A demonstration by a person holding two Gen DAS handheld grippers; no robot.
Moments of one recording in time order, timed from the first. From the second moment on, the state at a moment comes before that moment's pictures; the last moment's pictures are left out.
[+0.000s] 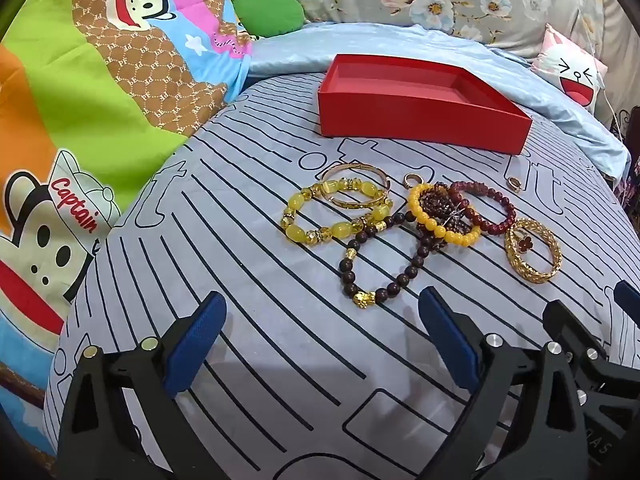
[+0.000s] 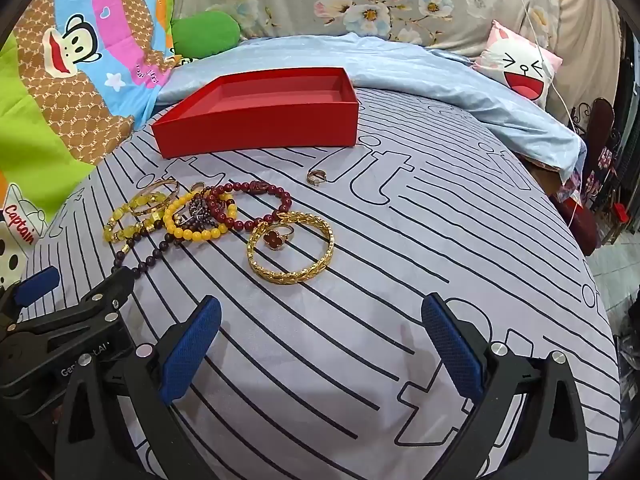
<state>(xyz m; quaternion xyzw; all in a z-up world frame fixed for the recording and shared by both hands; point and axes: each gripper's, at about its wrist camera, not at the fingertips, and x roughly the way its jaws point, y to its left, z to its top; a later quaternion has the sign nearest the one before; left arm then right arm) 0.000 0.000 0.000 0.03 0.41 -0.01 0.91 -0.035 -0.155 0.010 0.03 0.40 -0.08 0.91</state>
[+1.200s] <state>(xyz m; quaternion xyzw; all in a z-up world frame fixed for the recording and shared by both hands) -0.006 0.000 0.005 0.03 0.40 -0.01 0.92 -0.040 -0.154 0.015 0.02 0.39 -0.08 0.91</state>
